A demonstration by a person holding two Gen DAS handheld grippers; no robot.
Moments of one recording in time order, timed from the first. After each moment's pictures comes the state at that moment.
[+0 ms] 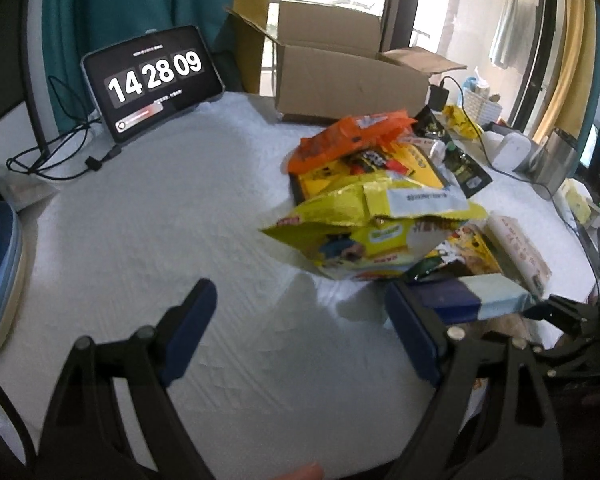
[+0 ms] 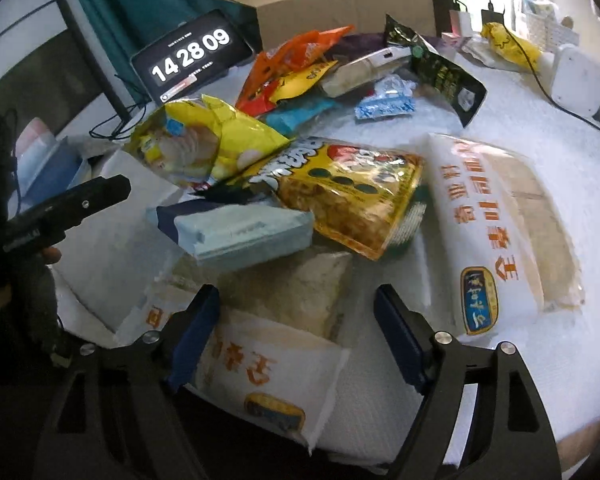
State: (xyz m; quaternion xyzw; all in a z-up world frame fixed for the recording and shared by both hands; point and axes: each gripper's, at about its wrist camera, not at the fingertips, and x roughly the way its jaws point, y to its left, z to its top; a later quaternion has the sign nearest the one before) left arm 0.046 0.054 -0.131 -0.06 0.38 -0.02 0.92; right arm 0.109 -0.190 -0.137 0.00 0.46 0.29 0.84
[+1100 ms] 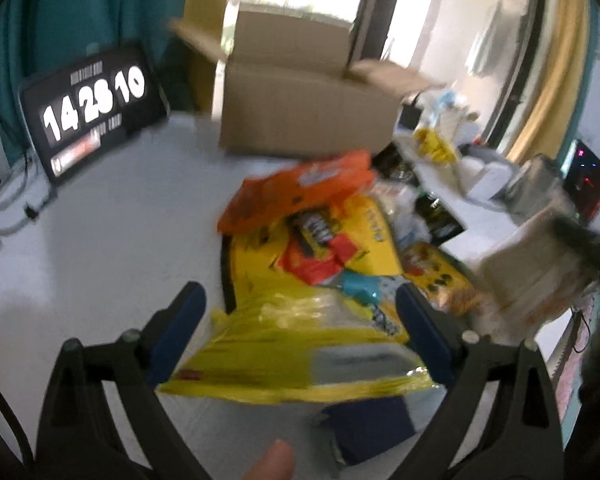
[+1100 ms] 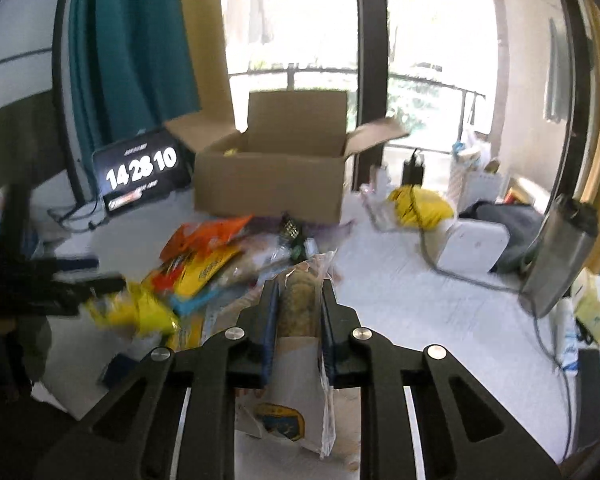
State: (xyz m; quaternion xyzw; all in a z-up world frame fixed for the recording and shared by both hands) left arm 0.124 0.019 -0.115 -0.09 0.39 -0.07 0.91; right arm 0.153 -0.261 -0.019 -0.06 0.27 0.20 0.94
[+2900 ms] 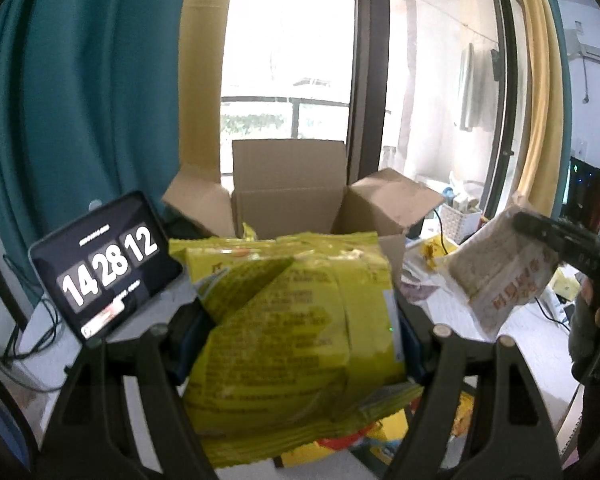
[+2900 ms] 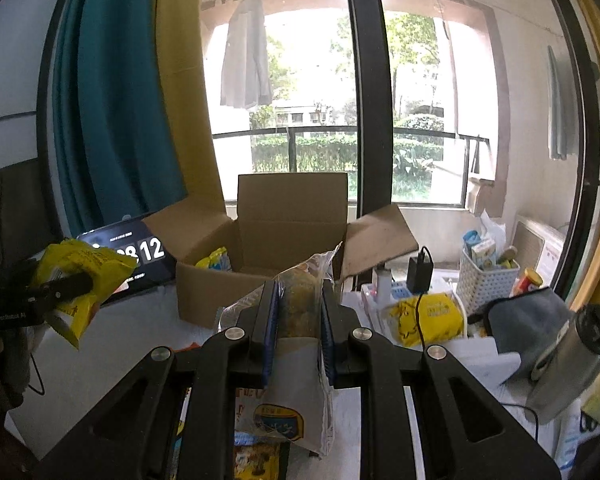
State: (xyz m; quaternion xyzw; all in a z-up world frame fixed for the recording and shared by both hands) left arm 0.173 0.044 0.009 -0.02 0.22 -0.07 0.97; right arm 0.255 -0.239 0.050 -0.03 0.18 0.22 0.96
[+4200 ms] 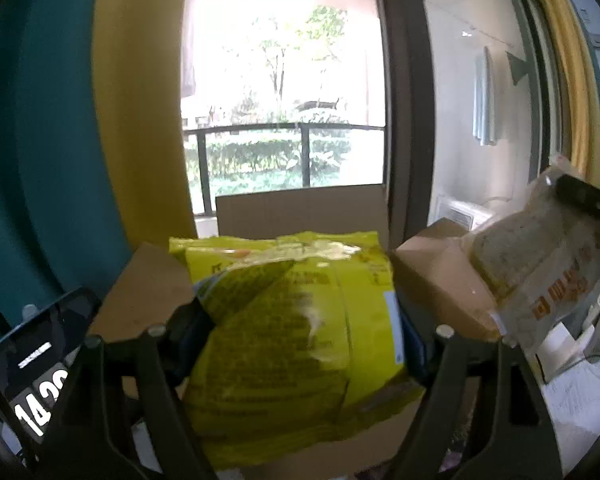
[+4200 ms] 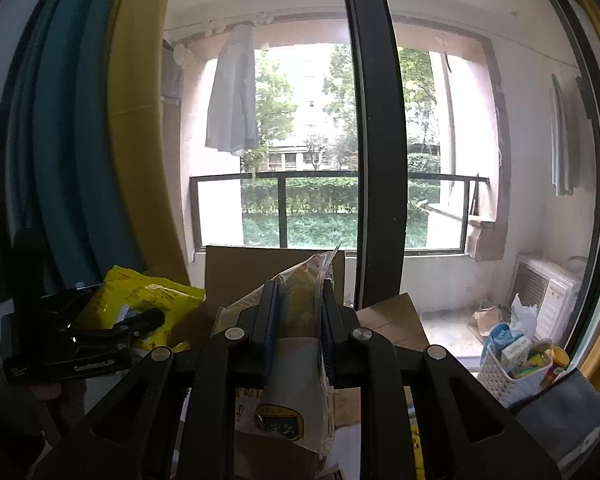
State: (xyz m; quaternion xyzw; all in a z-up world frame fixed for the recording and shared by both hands) left arm 0.383 0.031 0.015 0.01 0.17 -0.04 0.98; right arm 0.396 -0.196 0.079 -0.02 0.10 0.20 0.97
